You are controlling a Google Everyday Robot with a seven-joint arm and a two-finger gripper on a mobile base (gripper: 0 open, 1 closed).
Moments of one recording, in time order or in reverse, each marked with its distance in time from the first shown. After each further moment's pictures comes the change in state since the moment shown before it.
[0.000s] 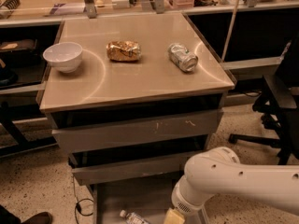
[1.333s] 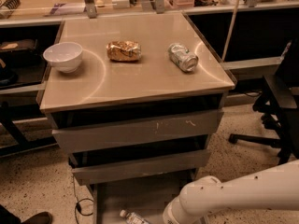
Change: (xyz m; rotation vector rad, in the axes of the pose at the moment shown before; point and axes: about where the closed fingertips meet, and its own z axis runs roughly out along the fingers) arm 0.008 0.014 0.122 -0.116 -0.093 0.156
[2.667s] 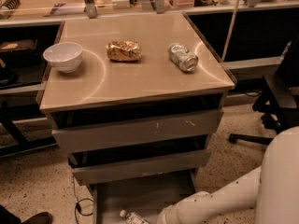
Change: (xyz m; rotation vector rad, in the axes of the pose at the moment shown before) arm -0.012 -0.010 0.080 -0.037 -0.154 0.029
